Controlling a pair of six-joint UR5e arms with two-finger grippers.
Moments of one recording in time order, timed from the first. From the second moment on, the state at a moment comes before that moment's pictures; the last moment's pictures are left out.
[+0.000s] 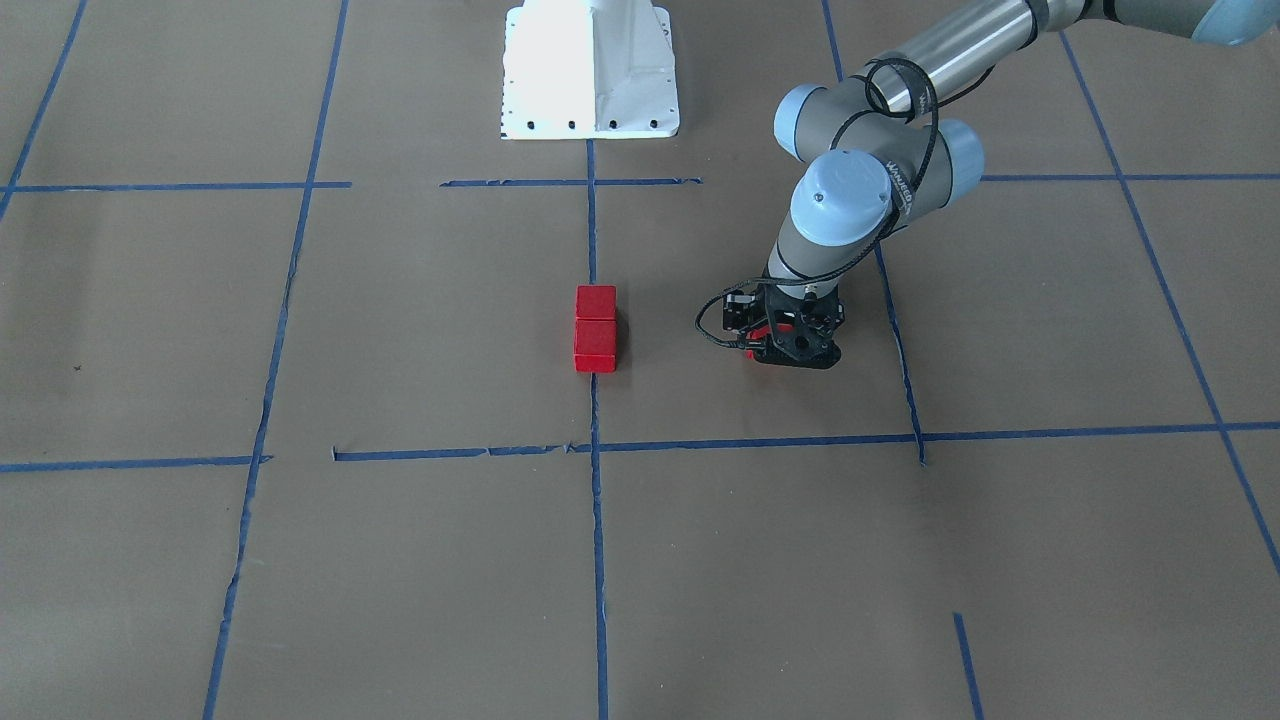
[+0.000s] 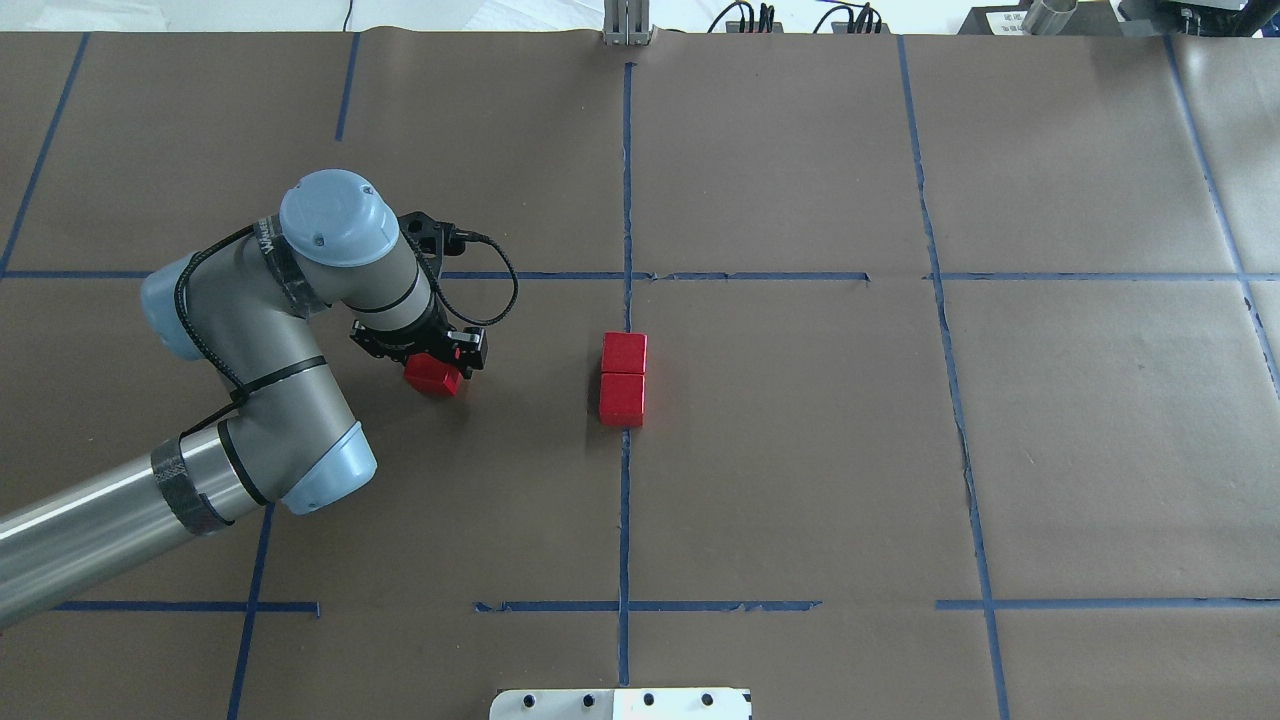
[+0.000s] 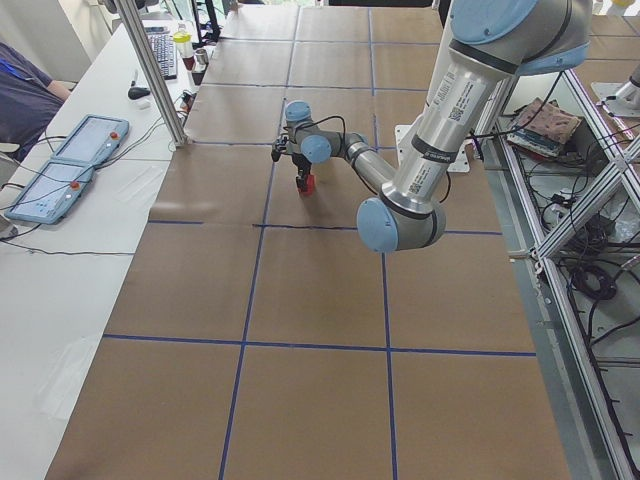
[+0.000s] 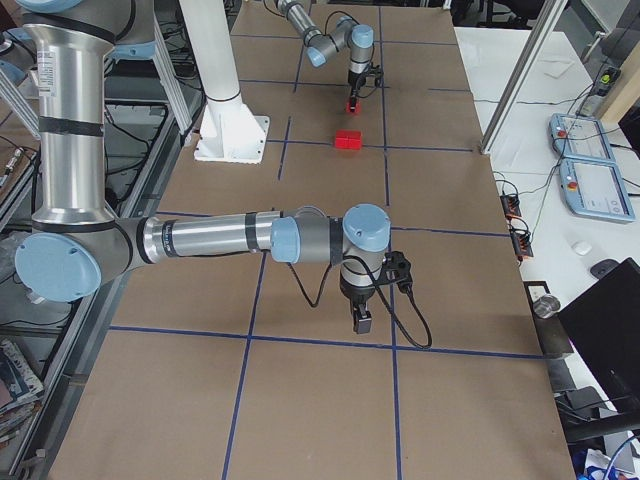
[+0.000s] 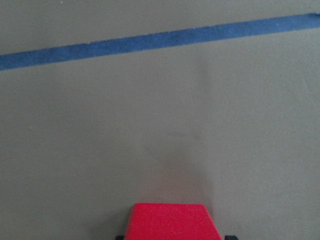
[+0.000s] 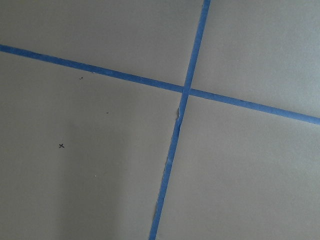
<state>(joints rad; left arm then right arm) -0.65 -2.13 -1.53 -1.74 -2.04 -0.97 1.54 -1.63 1.76 -1.66 2.29 -0.17</state>
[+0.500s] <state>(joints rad) -0.65 -2.14 -1.51 -1.74 -2.04 -0.97 1.54 -1.63 1.76 -1.66 2.29 -0.17</state>
